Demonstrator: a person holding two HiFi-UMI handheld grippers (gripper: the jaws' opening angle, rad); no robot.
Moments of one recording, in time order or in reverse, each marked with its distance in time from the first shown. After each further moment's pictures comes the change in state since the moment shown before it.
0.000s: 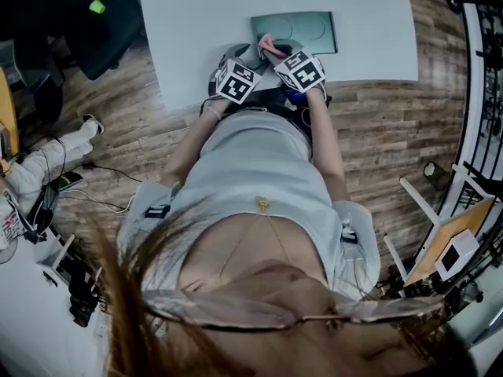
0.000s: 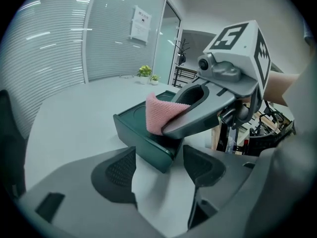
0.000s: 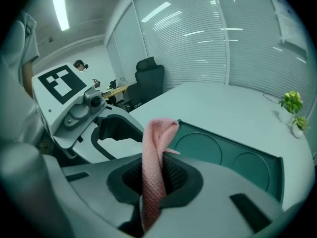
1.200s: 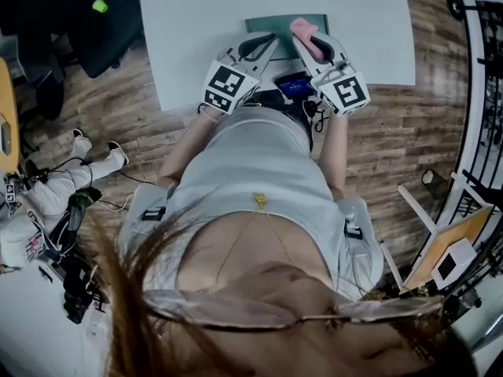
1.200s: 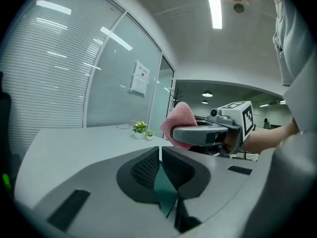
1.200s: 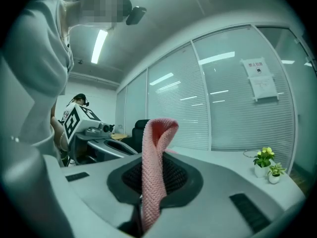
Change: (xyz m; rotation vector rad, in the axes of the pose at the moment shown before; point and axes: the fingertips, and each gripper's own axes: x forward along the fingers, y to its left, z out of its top) left arm -0.095 -0.025 0.157 0.000 -0.555 -0.035; right arm -0.173 -0.026 0.099 -0.154 -0.702 -0.130
